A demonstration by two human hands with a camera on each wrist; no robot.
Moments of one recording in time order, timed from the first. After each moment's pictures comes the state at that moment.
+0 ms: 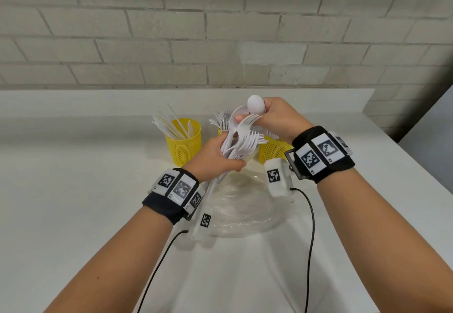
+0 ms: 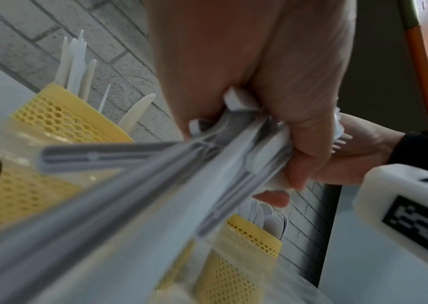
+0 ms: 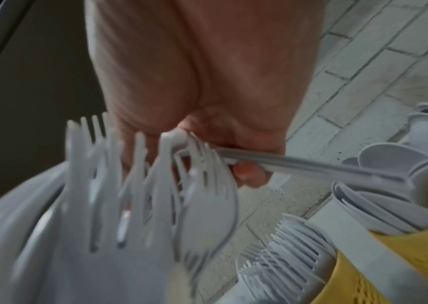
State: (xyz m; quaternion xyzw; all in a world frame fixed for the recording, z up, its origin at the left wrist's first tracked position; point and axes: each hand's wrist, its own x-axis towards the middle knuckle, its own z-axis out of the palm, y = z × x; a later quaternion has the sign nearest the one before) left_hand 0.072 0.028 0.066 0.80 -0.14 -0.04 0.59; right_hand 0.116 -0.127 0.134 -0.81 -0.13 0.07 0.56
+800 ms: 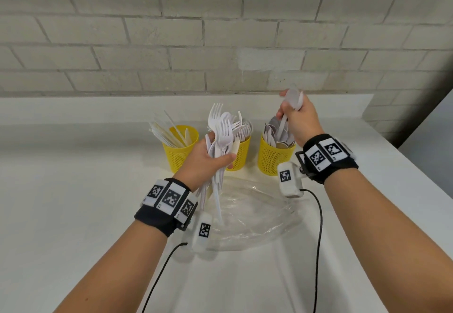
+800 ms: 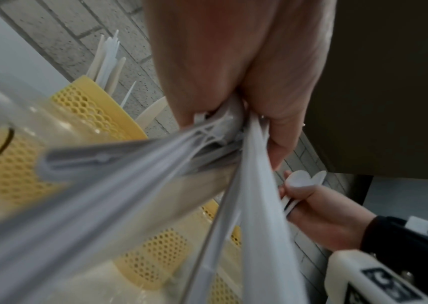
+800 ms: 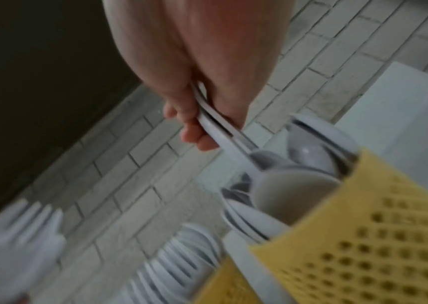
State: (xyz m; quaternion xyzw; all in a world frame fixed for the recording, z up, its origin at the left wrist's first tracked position) left_hand 0.076 0.036 0.065 0.74 -0.11 0.02 0.66; right_hand 0.164 -0.173 0.106 -0.75 -0.05 -0.15 0.64
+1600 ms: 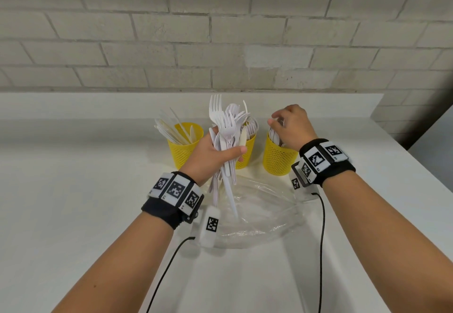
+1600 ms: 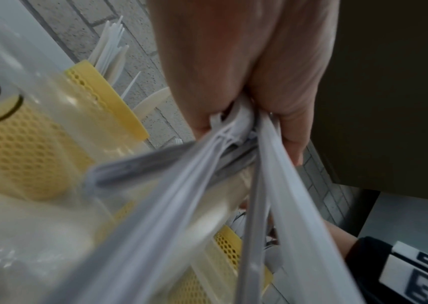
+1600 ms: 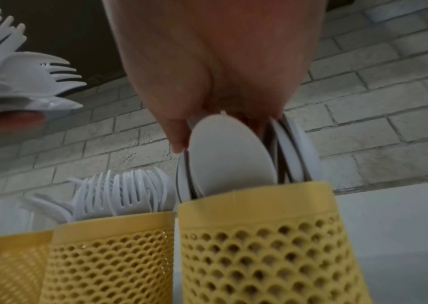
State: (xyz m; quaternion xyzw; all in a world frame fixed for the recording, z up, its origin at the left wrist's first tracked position) left_hand 0.079 0.031 0.070 0.71 -0.08 0.01 0.70; right_hand 0.179 -0.173 0.078 -0.97 -0.09 -0.12 0.21
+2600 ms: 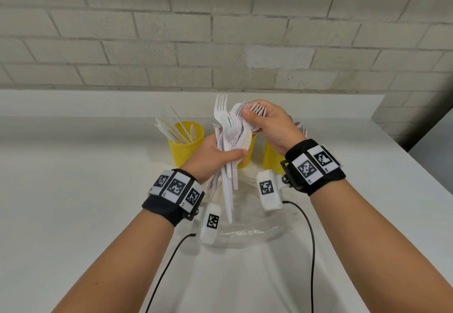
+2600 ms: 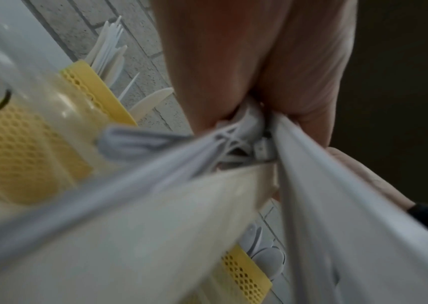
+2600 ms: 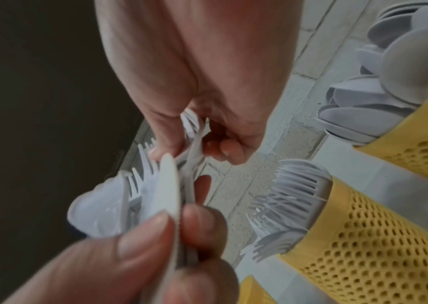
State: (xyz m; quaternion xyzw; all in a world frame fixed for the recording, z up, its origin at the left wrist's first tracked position) left_hand 0.079 0.029 0.072 0.70 -0.08 -0.04 0.71; right_hand 0.131 -0.116 0.113 -0.69 -0.16 0.04 0.70
